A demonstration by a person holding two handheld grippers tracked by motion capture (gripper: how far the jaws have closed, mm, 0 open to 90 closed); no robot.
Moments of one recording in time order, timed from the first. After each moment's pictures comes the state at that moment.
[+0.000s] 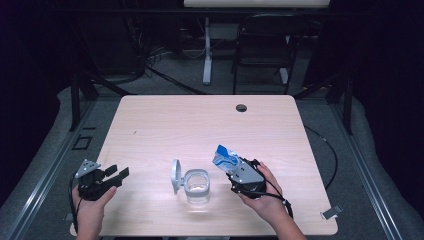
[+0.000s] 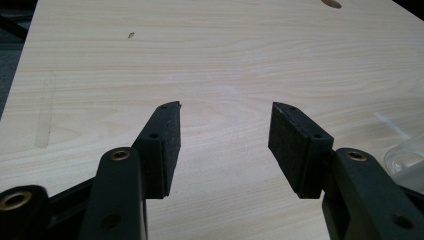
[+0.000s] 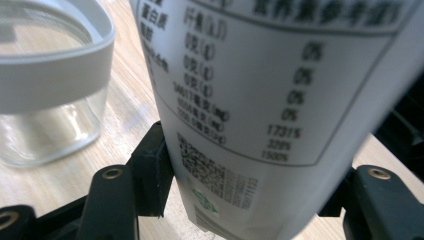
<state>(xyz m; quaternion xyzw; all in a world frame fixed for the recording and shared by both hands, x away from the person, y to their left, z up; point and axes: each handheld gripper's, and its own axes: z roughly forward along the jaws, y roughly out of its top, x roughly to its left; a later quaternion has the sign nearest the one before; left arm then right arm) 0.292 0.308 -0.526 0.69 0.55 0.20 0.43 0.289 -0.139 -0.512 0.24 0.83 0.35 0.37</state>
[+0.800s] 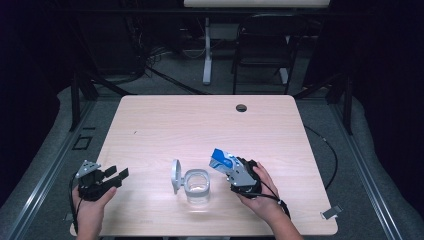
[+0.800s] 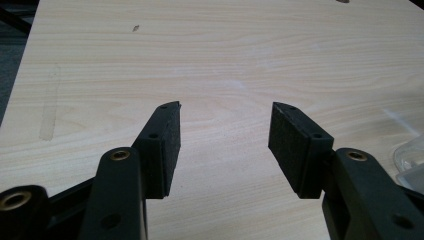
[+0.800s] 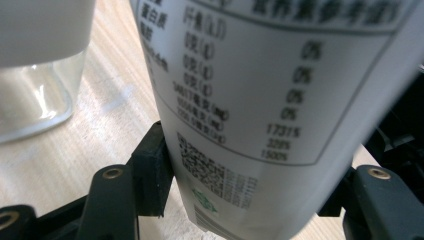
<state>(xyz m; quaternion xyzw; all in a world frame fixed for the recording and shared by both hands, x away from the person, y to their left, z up) 0.292 0.310 -0.530 0.69 0.56 0.20 0.42 0.296 -0.134 -0.535 0.22 0.83 0.32 0.40</state>
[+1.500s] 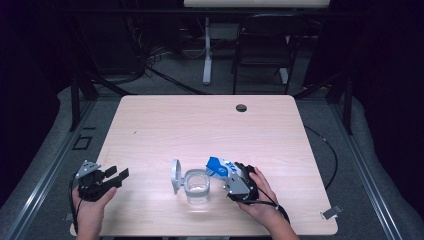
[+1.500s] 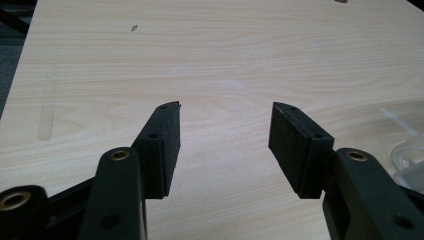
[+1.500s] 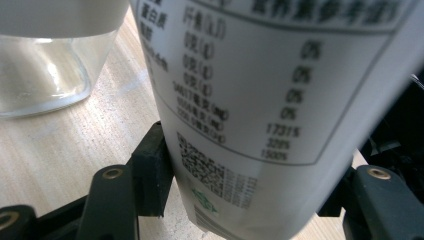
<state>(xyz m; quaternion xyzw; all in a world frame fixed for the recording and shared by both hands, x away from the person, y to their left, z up) 0.291 0.310 -0.530 0.69 0.55 0.20 0.42 0.284 -0.125 -0.544 0.19 0.84 0.29 0.42</state>
